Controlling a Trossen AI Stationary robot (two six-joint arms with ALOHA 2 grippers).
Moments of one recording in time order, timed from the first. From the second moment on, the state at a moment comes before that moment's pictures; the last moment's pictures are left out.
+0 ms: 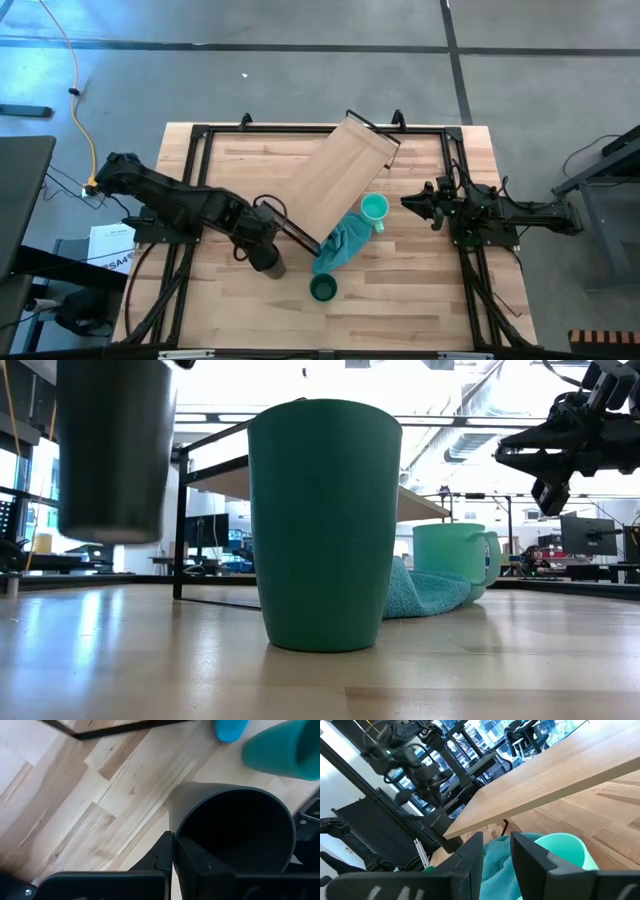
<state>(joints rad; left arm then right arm) -0.23 1.44 1.32 -1.21 0.01 -1.05 -0.05 0.02 0.01 0.01 0.05 0.65</state>
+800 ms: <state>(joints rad) -0.23 1.43 1.87 -1.57 -0.17 -0.97 -0.05 0.02 0.01 0.01 0.05 0.65</state>
